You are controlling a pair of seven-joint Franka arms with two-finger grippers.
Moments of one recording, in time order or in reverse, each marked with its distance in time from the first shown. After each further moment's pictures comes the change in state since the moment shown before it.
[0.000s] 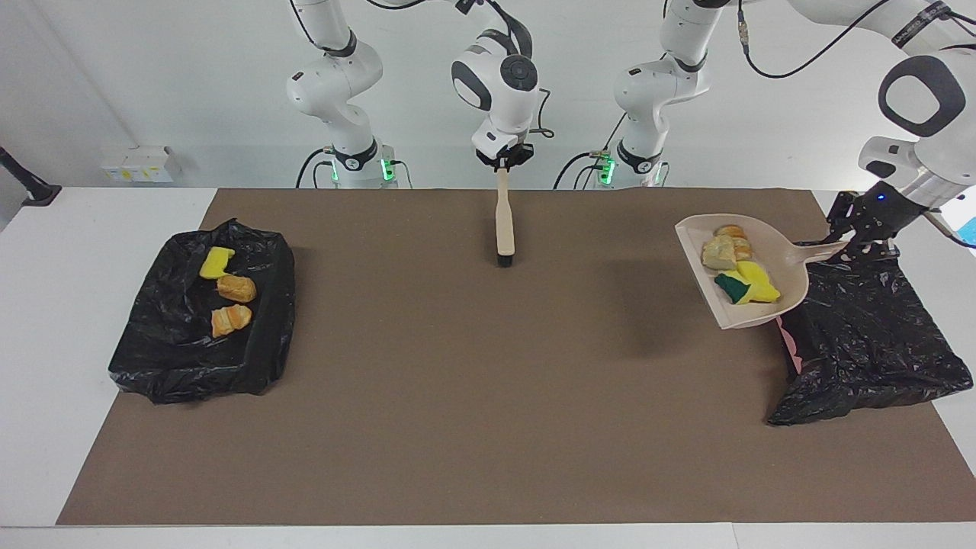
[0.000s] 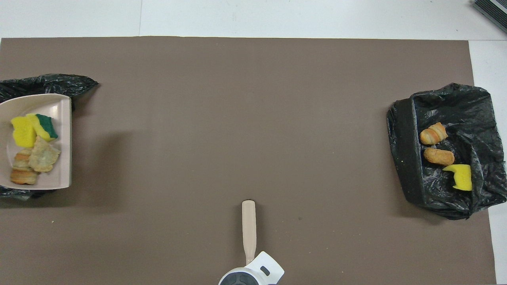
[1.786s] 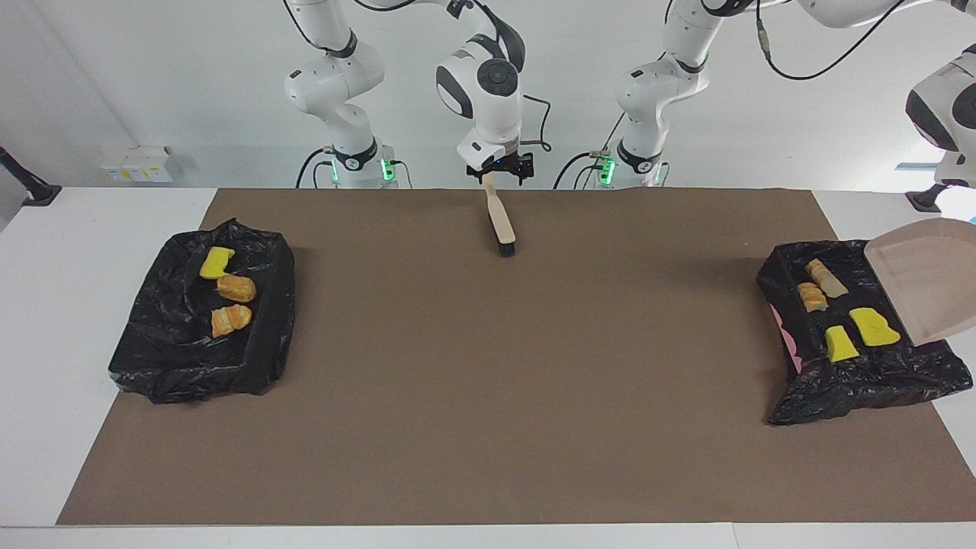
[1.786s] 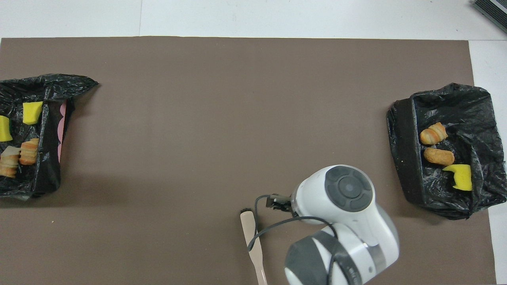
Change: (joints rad) left arm -0.116 0.005 -0.016 0.000 0.880 0.170 -0.265; right arm -0.469 0.002 -0.028 0.129 -0.127 0.020 -0.175
